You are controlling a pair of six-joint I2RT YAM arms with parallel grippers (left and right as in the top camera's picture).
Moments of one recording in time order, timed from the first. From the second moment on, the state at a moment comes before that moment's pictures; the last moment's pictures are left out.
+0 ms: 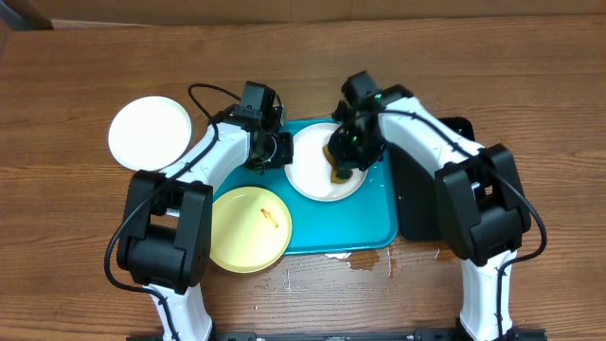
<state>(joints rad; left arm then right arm) -0.28 1.98 1.29 -0.59 0.25 -0.30 0.40 2.17 1.65 -0.95 -0.43 0.22</state>
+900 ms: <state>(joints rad) -0.28 1.98 1.29 -0.59 0.25 -0.30 0.03 2.17 1.83 -1.40 -0.14 0.25</state>
